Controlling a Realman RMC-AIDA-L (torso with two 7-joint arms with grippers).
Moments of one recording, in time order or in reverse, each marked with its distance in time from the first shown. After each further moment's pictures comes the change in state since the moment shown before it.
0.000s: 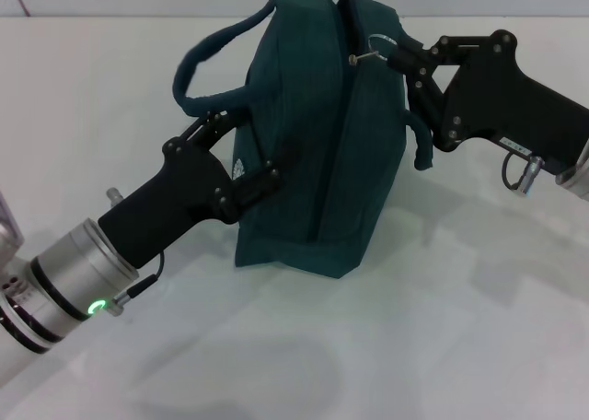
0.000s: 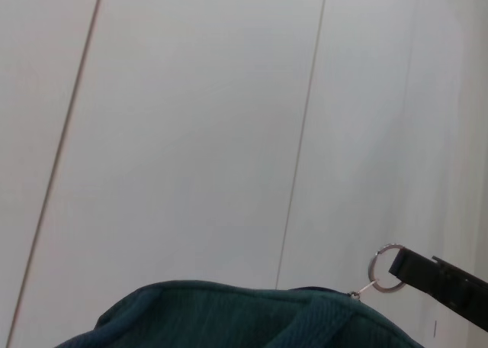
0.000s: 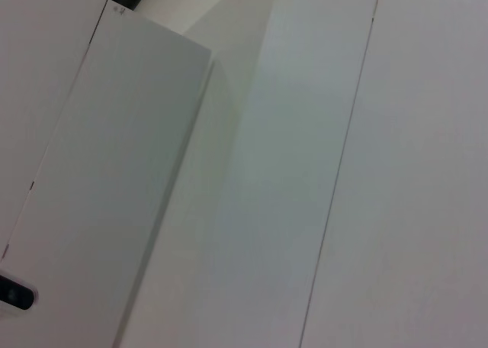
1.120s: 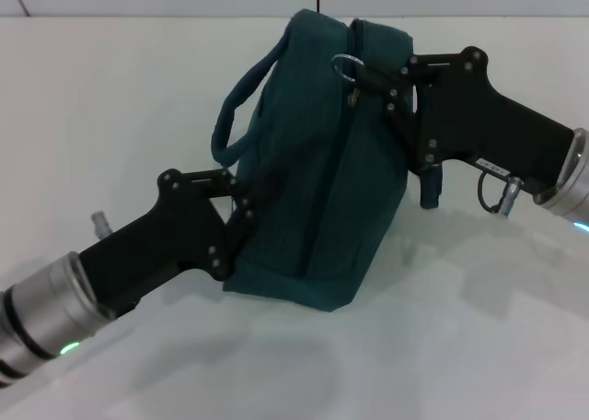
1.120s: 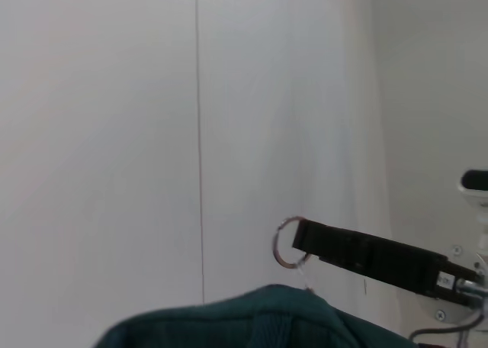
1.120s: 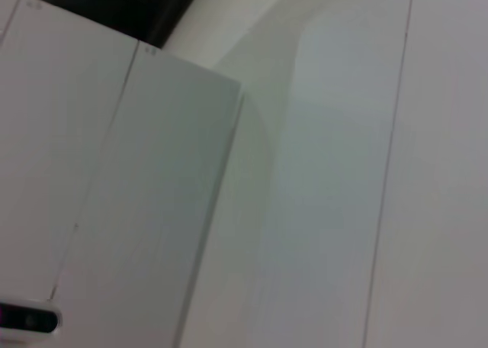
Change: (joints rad) left arm 0.096 0.013 0.012 0.140 0.160 0.099 0.129; right arm 0.009 0.000 -0.149 -0.001 0.108 -0.044 0.010
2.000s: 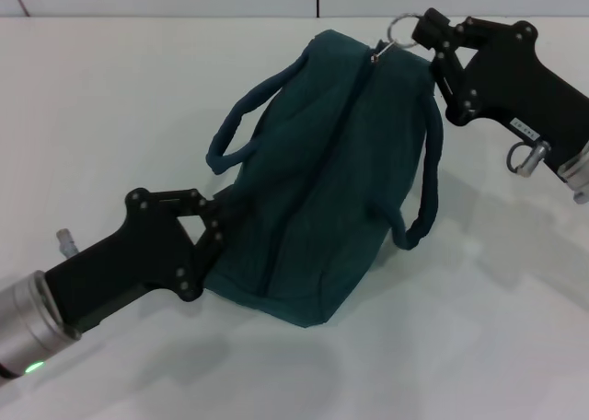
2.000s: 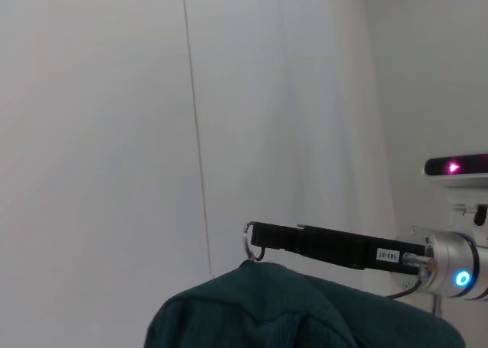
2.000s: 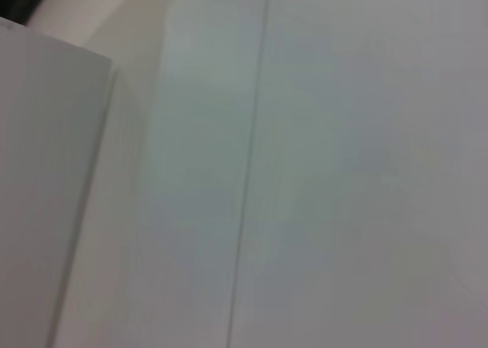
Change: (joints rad) left arm 0.062 0.031 -0.002 0.051 0.036 0.005 0.029; right arm -0.007 0.000 -0.014 0.069 0.208 0.094 -0.013
